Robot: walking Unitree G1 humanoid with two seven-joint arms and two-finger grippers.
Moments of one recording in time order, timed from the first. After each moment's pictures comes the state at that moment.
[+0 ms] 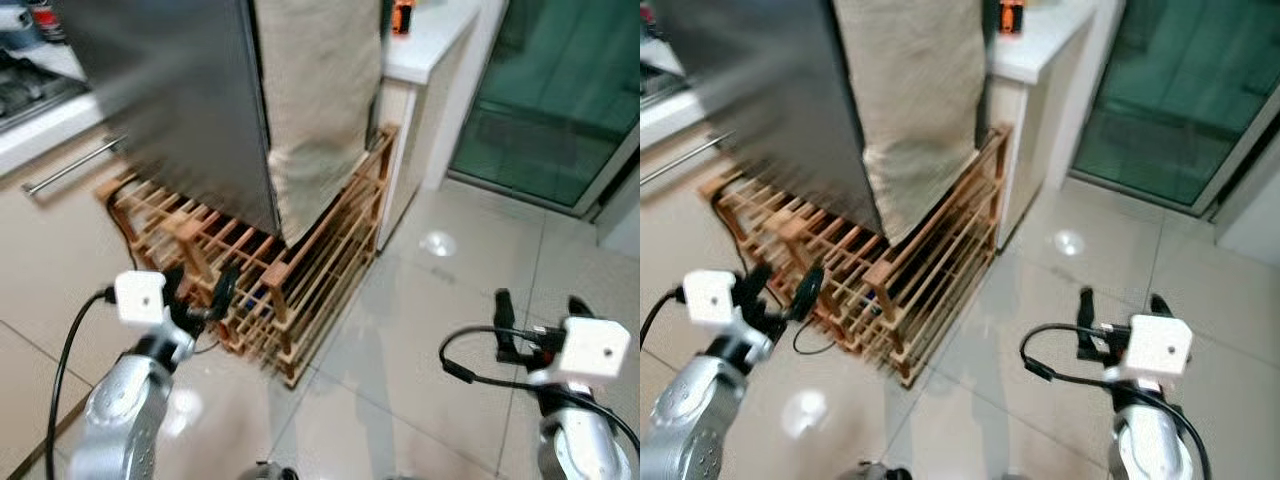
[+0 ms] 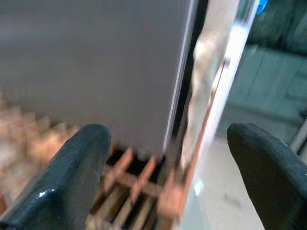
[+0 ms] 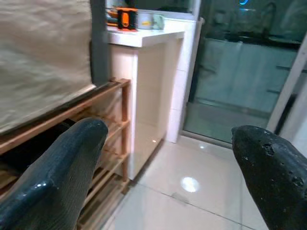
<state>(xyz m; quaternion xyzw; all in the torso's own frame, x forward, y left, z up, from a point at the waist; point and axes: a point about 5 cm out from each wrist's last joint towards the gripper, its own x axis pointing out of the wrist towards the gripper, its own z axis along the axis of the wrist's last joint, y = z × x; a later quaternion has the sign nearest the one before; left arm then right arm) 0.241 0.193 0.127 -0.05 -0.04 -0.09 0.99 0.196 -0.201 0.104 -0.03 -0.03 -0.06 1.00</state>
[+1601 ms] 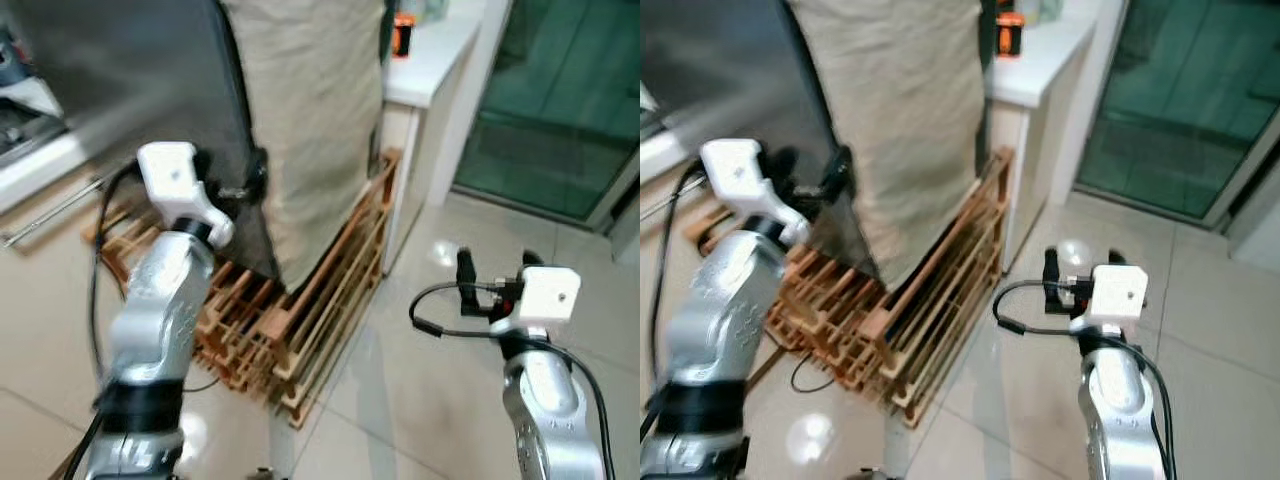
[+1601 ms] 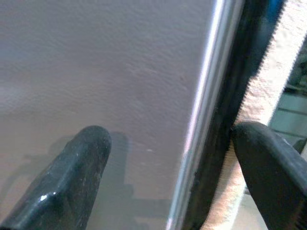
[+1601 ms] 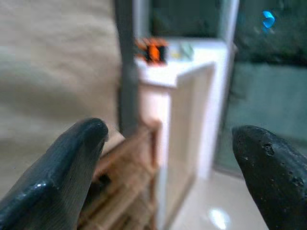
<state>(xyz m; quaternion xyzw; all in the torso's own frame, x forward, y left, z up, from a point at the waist) 0.337 0.150 0.202 -0.09 -0.07 -0.11 0.99 0.254 -0.180 0.130 -0.01 -0.08 -0.01 1.00</state>
